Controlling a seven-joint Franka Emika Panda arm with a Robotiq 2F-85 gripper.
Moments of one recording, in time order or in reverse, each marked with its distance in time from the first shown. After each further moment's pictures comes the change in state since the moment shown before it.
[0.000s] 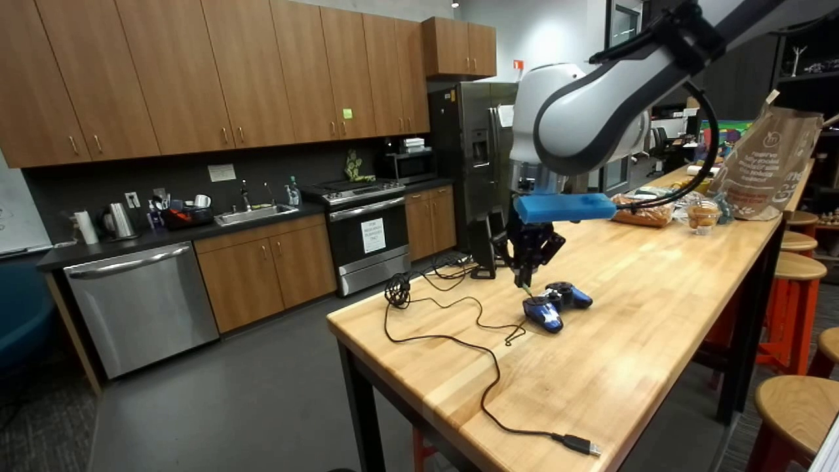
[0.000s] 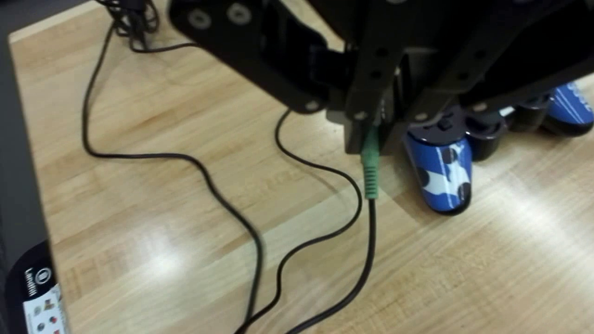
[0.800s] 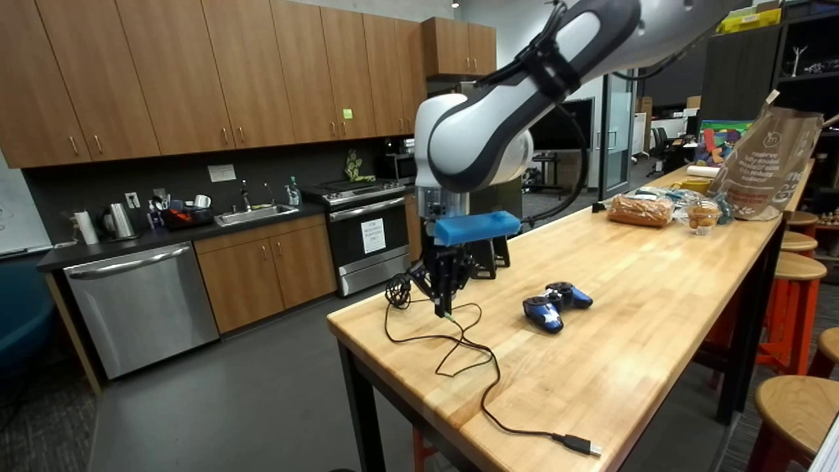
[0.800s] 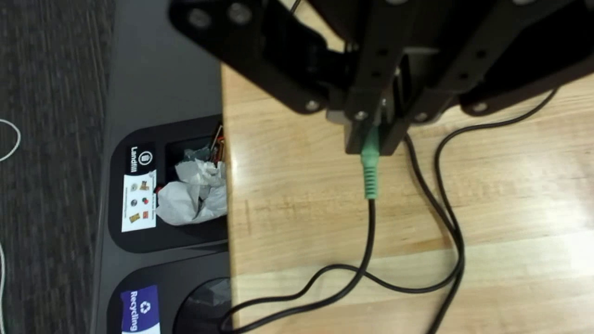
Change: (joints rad) arm 0.097 0.413 0.083 0.416 0.002 -0.109 -0.205
